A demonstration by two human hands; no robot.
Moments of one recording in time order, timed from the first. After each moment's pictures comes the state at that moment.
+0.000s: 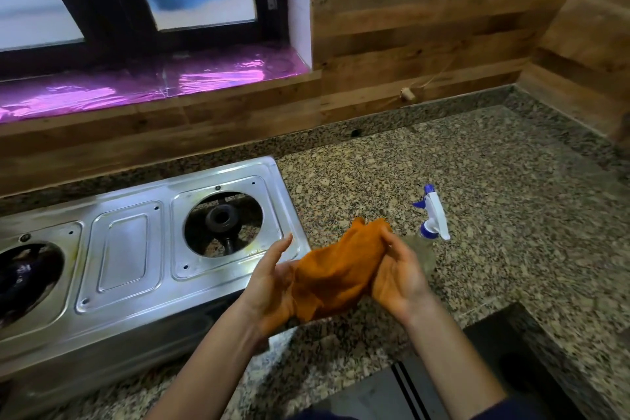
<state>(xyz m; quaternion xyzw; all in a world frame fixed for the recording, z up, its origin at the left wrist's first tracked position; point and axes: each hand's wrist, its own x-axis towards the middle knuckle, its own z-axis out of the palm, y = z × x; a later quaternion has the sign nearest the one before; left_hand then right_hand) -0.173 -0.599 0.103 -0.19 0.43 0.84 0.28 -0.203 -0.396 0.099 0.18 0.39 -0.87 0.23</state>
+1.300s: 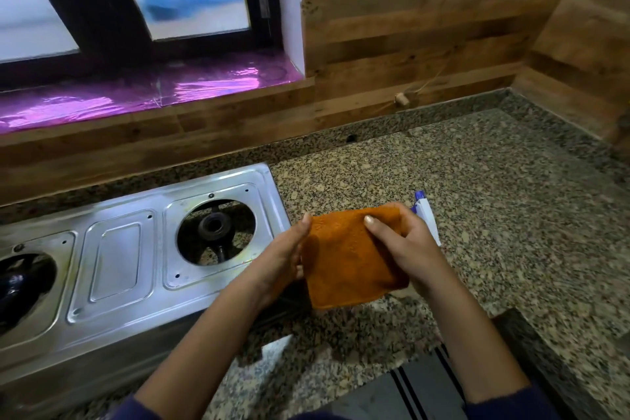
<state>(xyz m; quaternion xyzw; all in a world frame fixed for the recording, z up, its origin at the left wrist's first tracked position) -0.211 -0.582 0.124 -0.08 0.62 0.75 0.24 -0.226 -0.368 0.153 0.00 0.74 -0.66 0.09</state>
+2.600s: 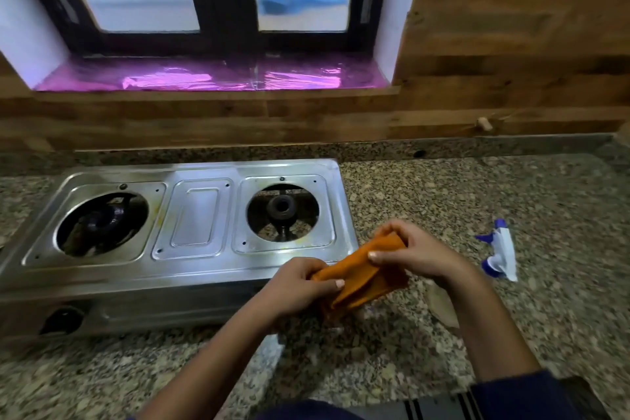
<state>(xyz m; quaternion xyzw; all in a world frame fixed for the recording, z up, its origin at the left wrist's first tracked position) -0.149 -0.646 0.095 -0.08 0.83 0.54 0.14 -0.258 -0.432 0.149 -0.14 0.85 -0.41 0.29</state>
